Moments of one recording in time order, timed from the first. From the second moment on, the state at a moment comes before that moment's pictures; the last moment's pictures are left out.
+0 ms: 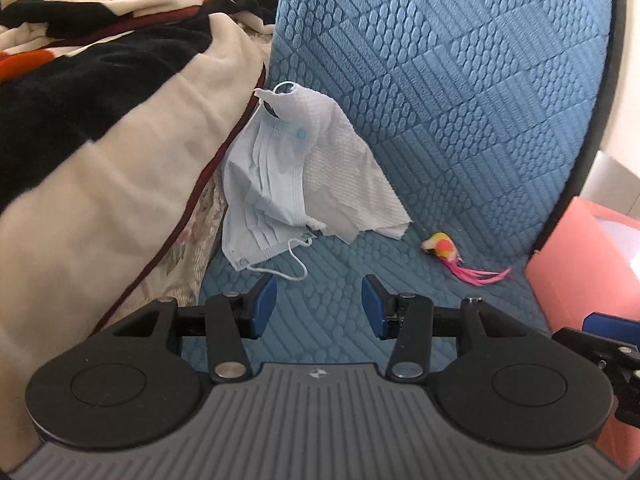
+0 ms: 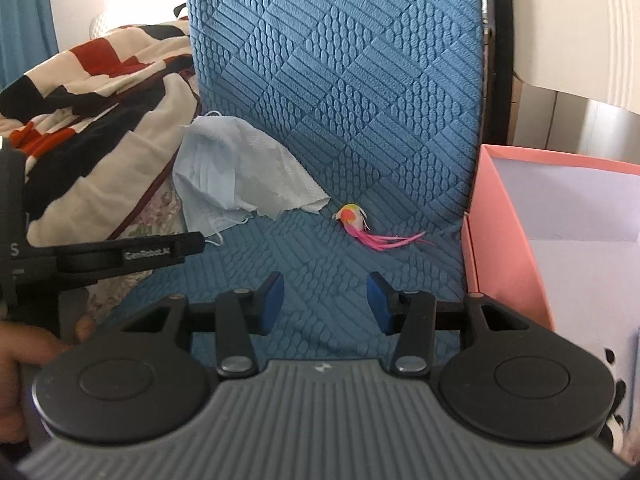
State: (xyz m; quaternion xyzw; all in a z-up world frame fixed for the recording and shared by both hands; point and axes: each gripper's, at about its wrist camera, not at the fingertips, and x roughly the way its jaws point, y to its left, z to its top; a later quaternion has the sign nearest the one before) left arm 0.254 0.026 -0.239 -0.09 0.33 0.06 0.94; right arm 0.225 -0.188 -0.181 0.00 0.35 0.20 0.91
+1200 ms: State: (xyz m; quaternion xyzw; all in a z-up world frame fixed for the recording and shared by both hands) left arm 0.380 0.046 -0.259 -0.09 0.35 0.18 0.91; right arm 0.379 -0.128 -0.254 -0.06 0.39 0.21 0.90
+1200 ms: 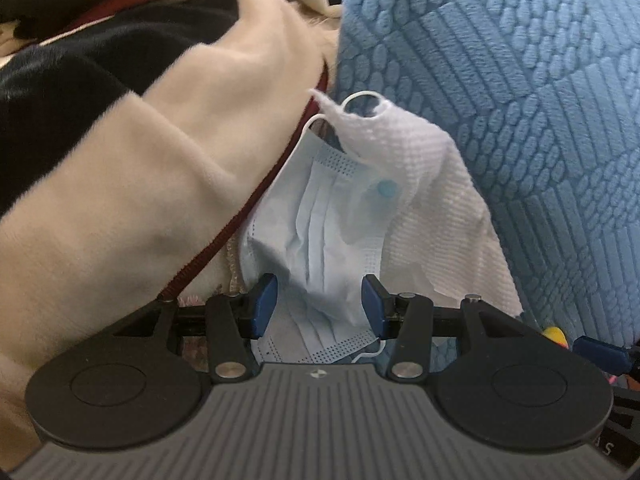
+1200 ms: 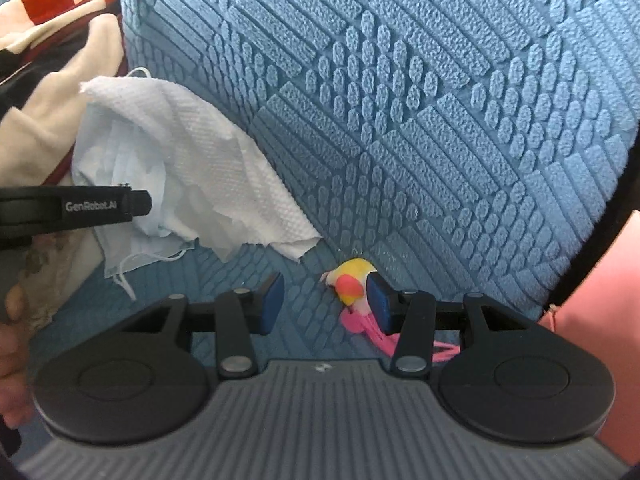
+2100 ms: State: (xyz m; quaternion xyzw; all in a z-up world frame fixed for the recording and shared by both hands) left arm 0.402 0.071 -0.298 -0.17 0.38 0.17 0.89; right arm 0.402 -0.117 -0.285 -0.11 0.41 0.20 0.88
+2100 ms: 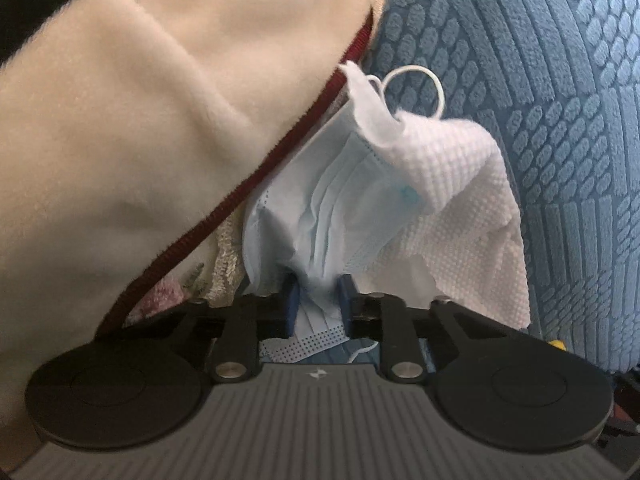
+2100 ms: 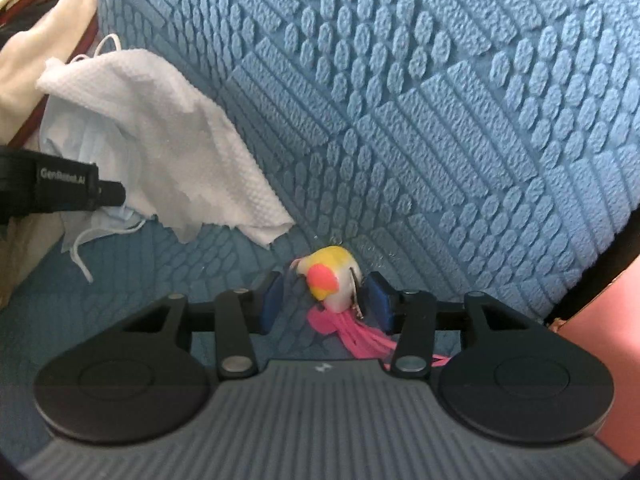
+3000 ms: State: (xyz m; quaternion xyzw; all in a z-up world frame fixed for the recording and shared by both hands) left arm 0.331 0.072 -0.246 -0.21 0.36 0.10 0.90; right arm 0.373 -0.138 -0.242 -0.08 0.40 0.20 0.89
